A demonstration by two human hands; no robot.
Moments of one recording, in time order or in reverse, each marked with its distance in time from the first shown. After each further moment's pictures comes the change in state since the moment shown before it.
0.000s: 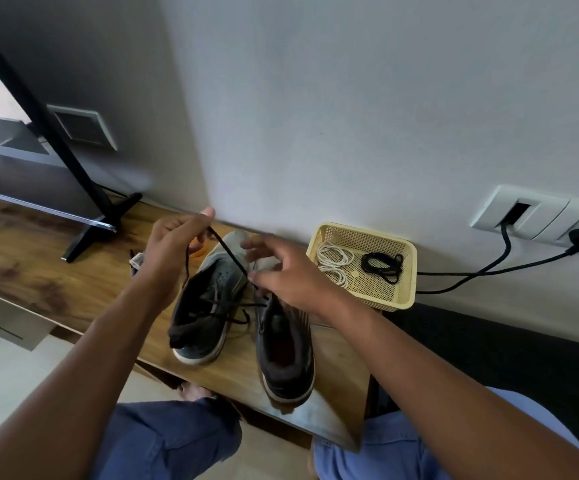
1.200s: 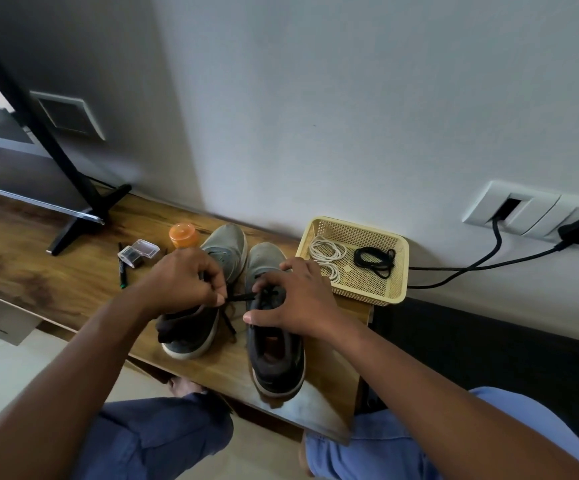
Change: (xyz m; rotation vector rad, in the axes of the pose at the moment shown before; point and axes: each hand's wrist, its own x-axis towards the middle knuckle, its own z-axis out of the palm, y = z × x) left_hand -0.009 -0.020 -0.007 0.888 -0.510 -0.094; right_hand -0.018 0.055 0.001 -0.685 0.012 0.119
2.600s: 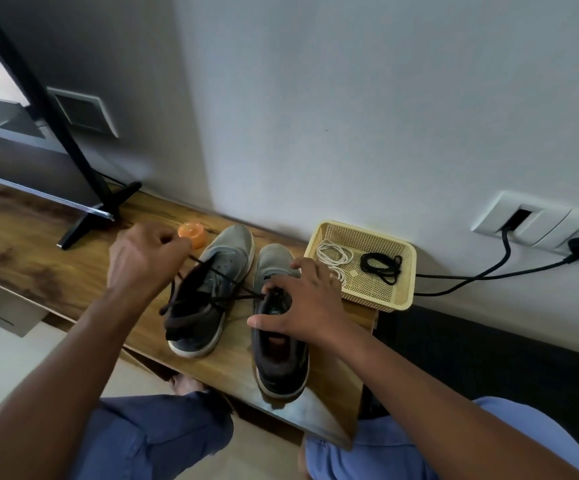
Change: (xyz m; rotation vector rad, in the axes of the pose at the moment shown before) left_hand -0.017 -0.018 -0.018 -0.093 0.608 -0.226; right_hand -0.007 -0.005 0.000 -0.120 0.018 -0.006
